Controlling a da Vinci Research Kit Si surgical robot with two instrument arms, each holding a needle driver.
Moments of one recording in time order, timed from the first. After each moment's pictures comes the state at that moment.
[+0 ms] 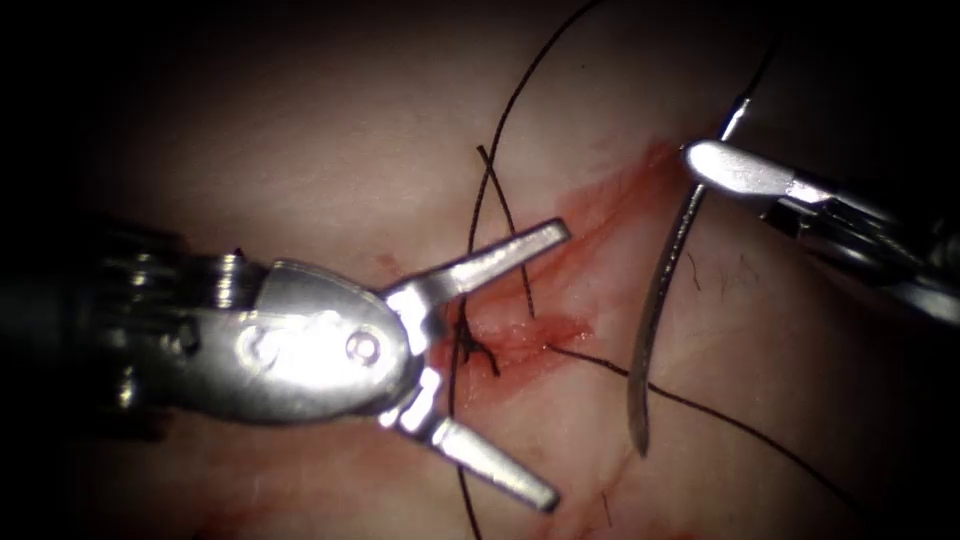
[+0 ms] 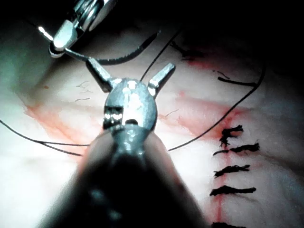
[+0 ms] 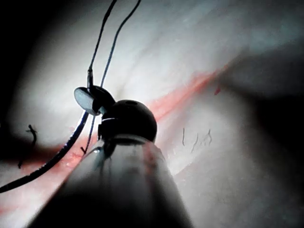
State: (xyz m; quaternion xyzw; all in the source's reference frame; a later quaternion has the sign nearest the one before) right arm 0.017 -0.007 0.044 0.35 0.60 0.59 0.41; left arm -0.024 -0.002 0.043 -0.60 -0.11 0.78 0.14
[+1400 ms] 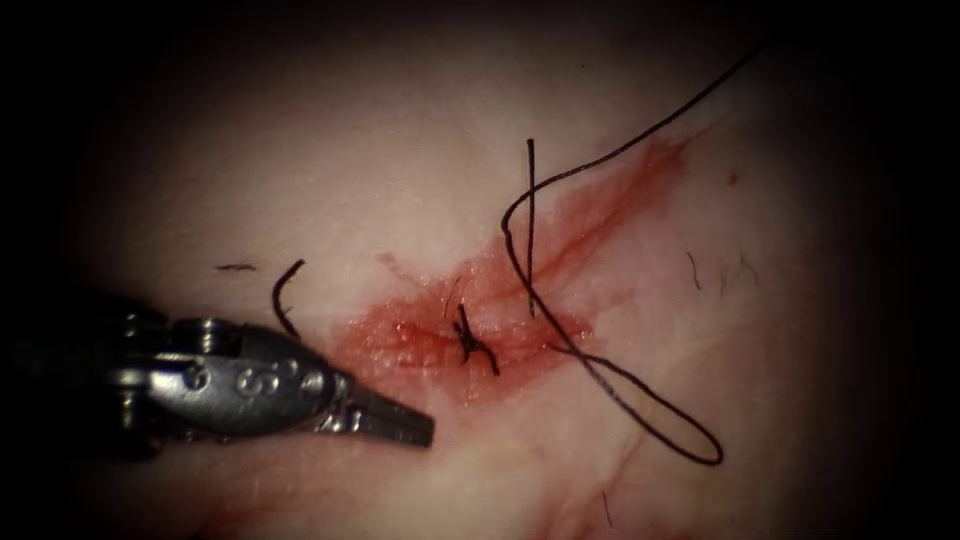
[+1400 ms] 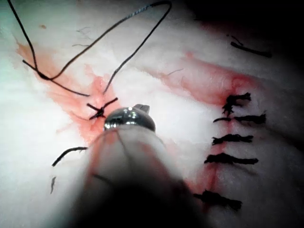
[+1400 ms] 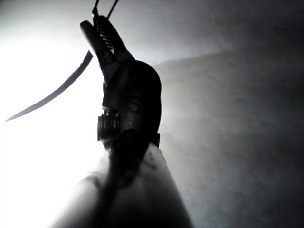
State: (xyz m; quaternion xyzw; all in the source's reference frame) right arm -0.008 0.009 0.041 0.07 0.72 0.47 0.50; left arm -0.022 -0.009 0.055 -0.40 -0.25 0.87 0.13
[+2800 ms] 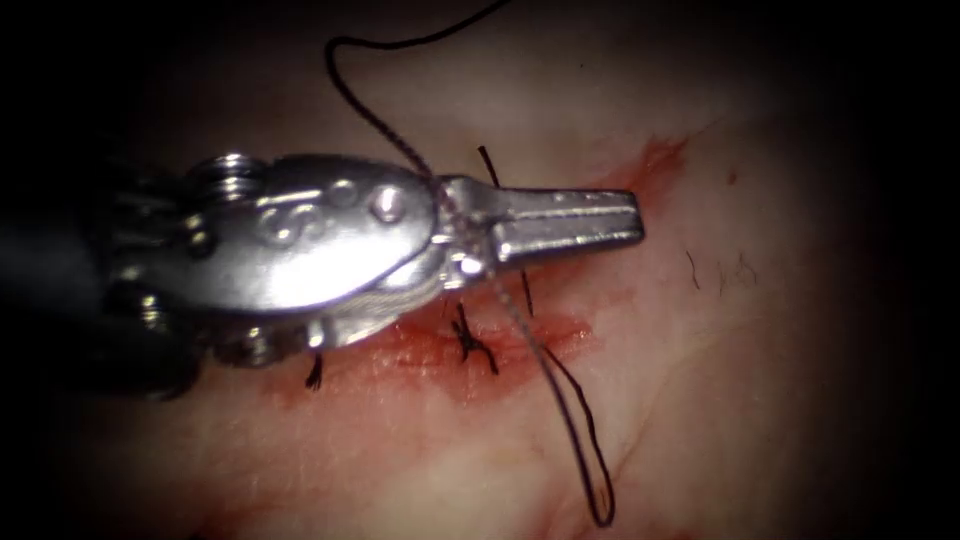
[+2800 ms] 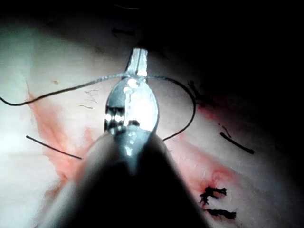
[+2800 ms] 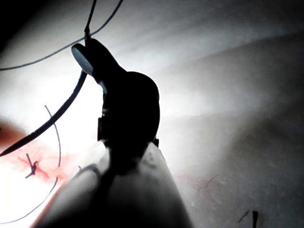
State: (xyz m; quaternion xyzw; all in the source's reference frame) right arm 0.007 0.002 0.041 0.22 0.71 0.46 0.49; left arm -0.030 -0.002 0.041 -0.66 -0.21 0.70 0.18
